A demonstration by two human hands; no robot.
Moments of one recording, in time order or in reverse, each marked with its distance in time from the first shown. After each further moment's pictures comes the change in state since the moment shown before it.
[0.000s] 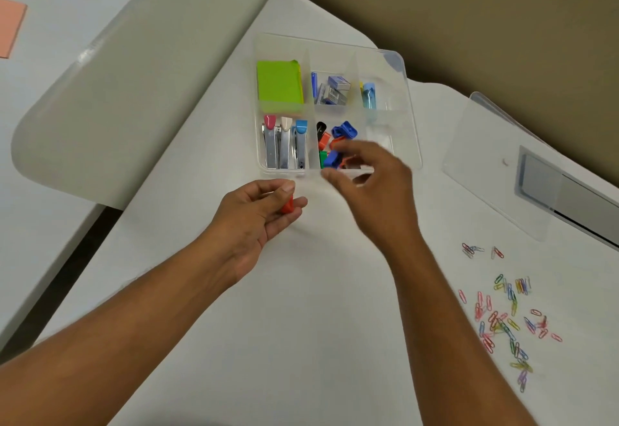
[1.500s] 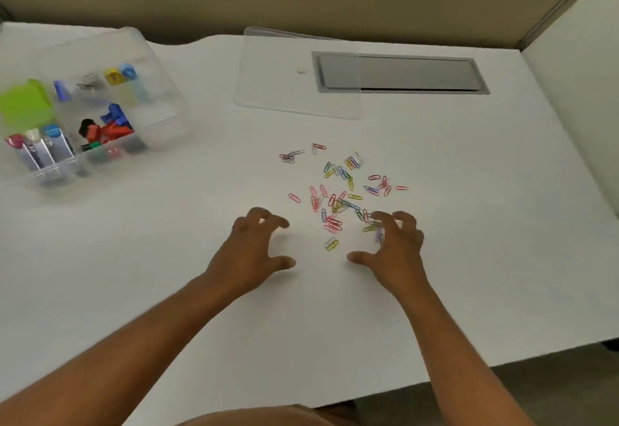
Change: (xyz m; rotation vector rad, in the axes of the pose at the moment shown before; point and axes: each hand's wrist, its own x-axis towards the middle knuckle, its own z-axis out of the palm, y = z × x) left_hand -0.052 -0.259 0.148 1.869 -0.493 0.535; right_hand -0.293 0.262 -0.203 -0.181 0.189 0.743
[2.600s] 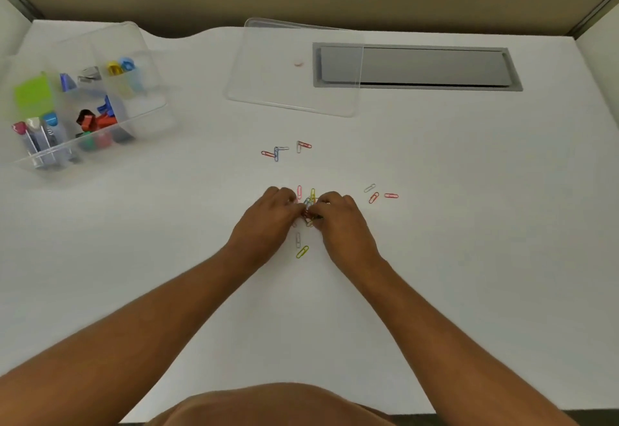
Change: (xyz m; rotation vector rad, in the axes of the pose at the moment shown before) left_hand 0.089 0.047 0.063 0.451 0.347 0.297; right_hand 0.084 0.002 0.023 -0.121 -0.014 -0.707
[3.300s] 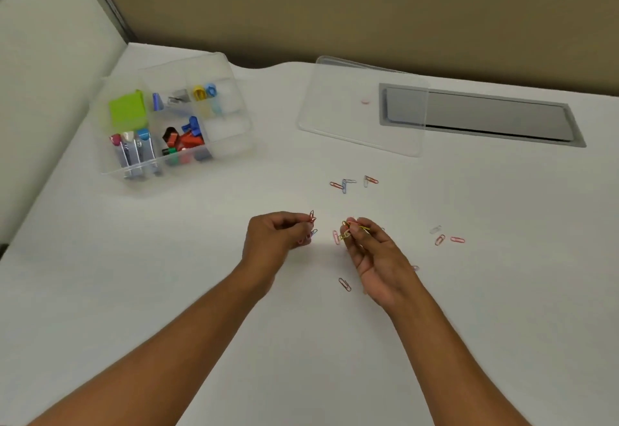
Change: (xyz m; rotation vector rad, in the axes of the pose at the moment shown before) left_hand -0.047 -0.059 -0.071 -1.418 0.263 -0.920; right_hand 0.023 -0.088 -0.003 1.864 0.048 0.810
